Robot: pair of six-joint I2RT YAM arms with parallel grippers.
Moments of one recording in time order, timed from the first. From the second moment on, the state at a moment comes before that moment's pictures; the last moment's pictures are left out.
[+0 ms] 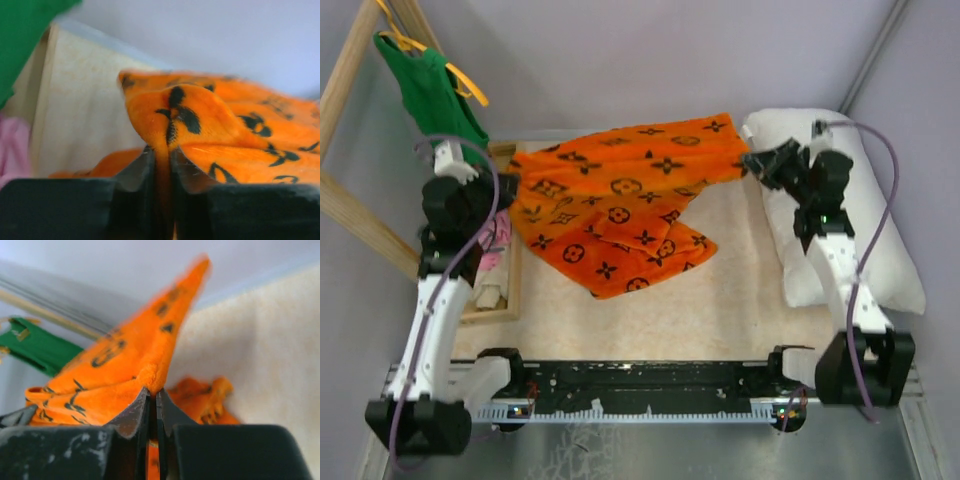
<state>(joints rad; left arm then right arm) -0.01 1.09 1.10 -0.14 0.09 -0.53 -0.05 1.34 1.15 0.08 -0.50 0.80</state>
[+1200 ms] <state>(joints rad) 0.00 1.30 0.83 -0.42 0.17 -0.41 0.15 1.55 0.81 -0.06 -0.02 0.49</state>
